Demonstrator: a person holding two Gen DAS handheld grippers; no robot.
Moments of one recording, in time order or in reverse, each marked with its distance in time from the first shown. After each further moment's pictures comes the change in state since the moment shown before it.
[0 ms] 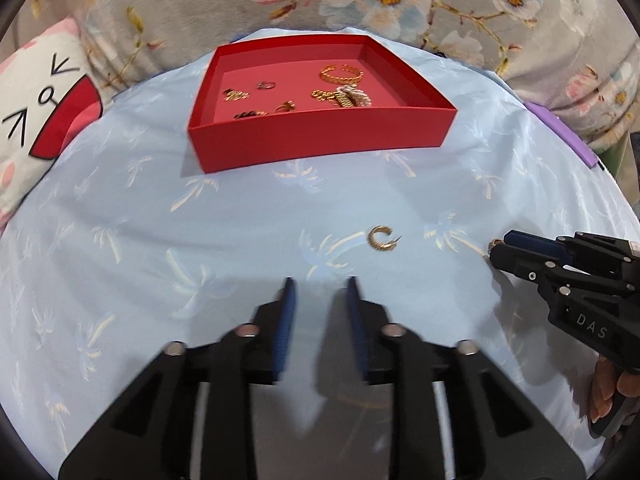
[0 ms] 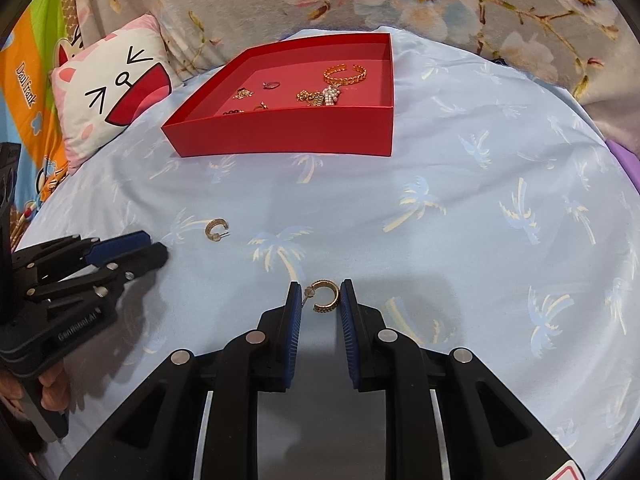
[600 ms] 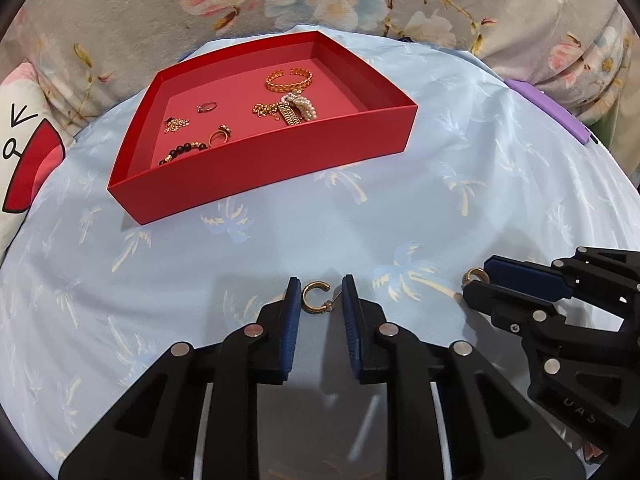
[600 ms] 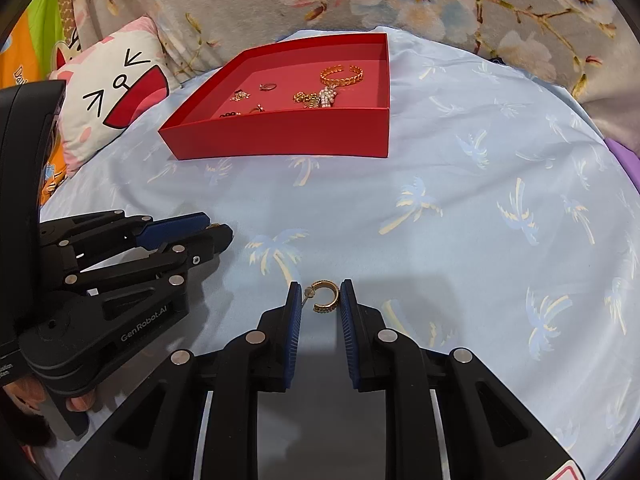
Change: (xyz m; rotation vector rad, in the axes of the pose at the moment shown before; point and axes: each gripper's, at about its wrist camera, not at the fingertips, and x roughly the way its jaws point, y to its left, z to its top) left arm 0.028 -0.037 0.027 0.099 0.014 -0.025; right arm 0.000 -0.001 0.001 0.004 -0.001 -0.001
